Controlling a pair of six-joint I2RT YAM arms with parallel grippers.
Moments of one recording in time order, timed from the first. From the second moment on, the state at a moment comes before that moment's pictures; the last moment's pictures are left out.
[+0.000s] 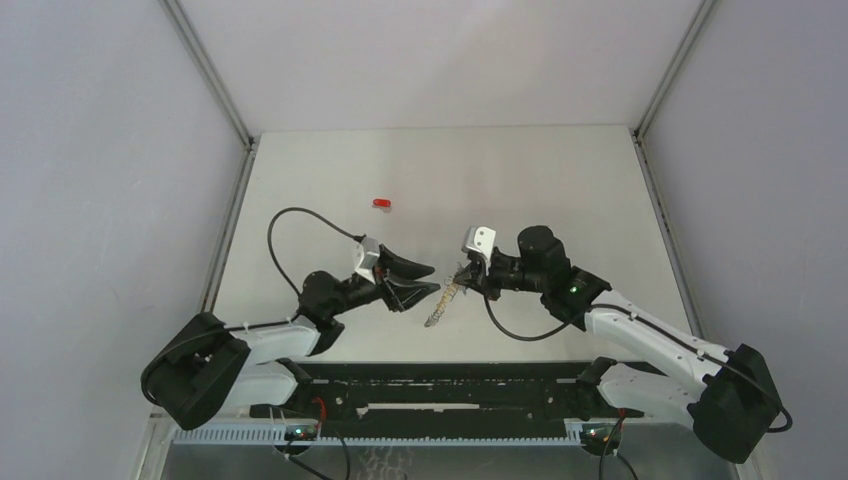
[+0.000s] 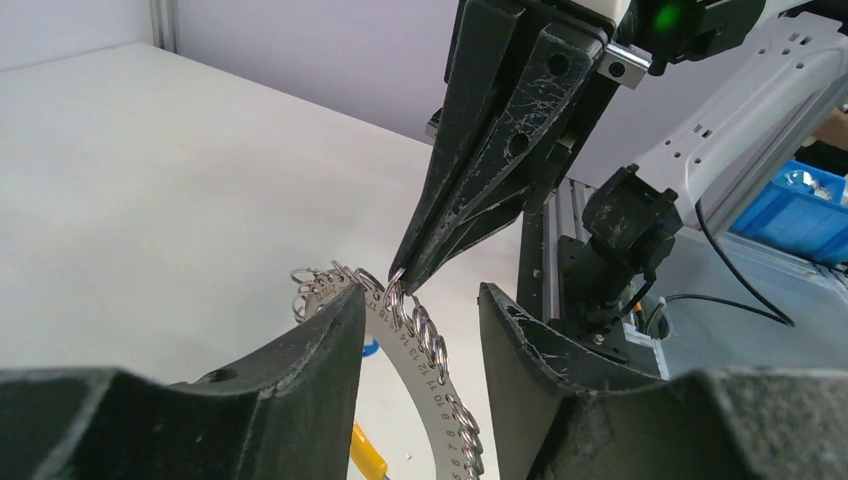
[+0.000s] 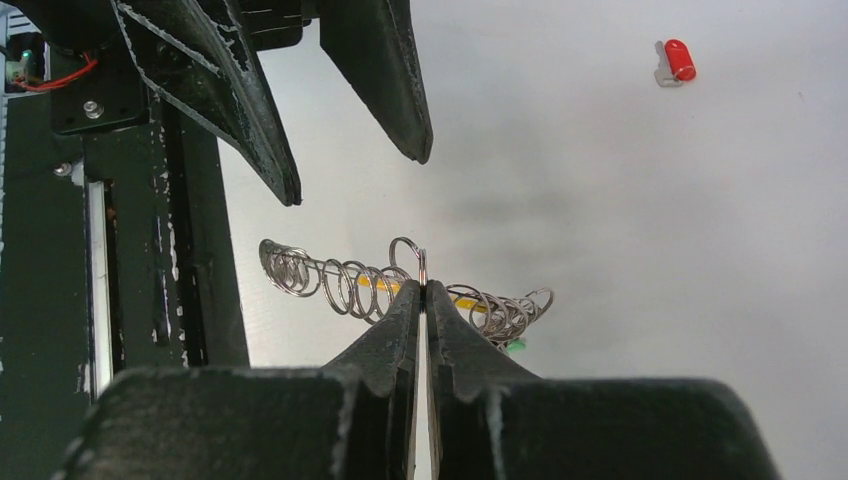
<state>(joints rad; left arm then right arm) -0.66 1.23 0.24 1.27 0.61 -0.45 0.71 1.03 0.67 -0.05 -0.53 -0.26</state>
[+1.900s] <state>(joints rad) -0.86 1.00 0.27 0.87 0.38 -0.08 0.72 0.90 0.63 0.03 -0.50 -0.24</state>
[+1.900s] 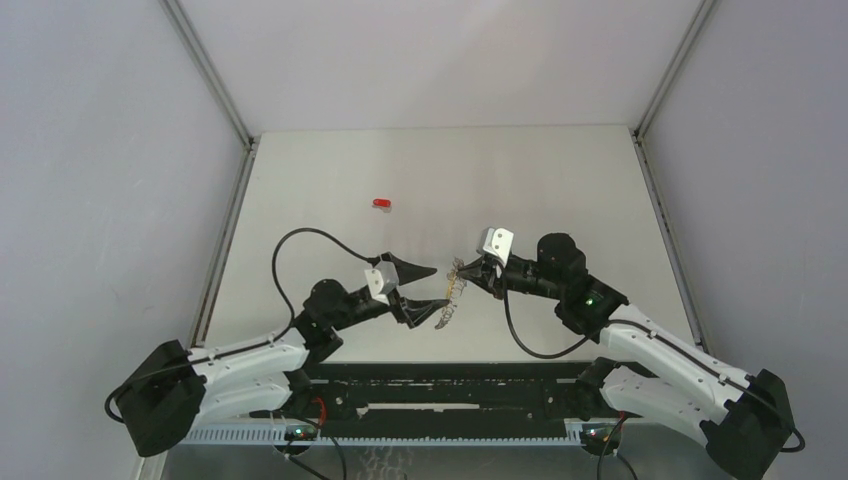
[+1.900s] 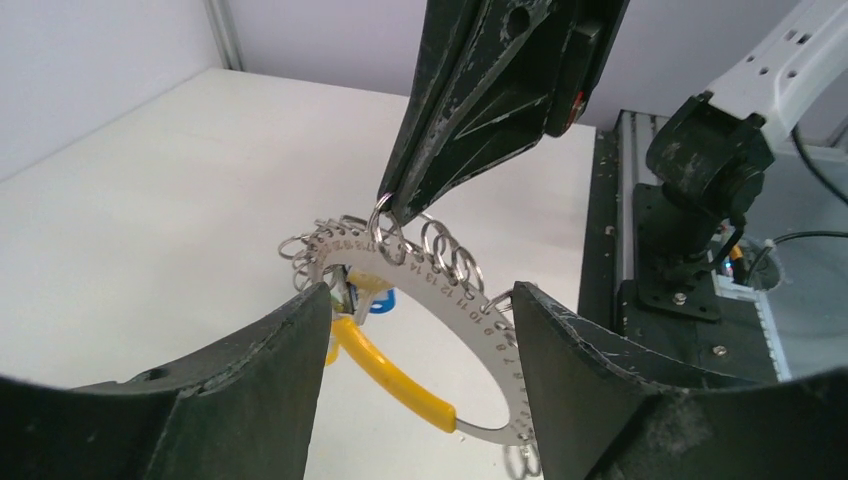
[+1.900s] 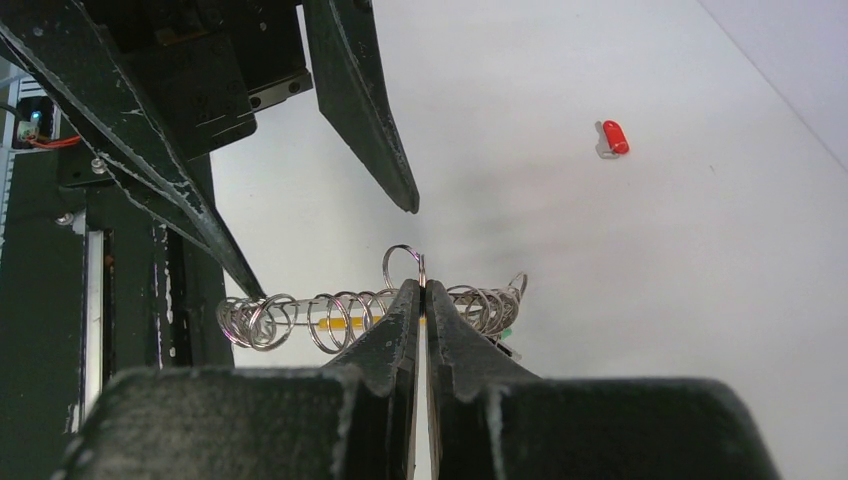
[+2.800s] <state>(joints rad) -0.86 1.10 0.29 0.95 0.45 -0.13 0.73 0.90 0.63 0.03 -0.51 -0.25</state>
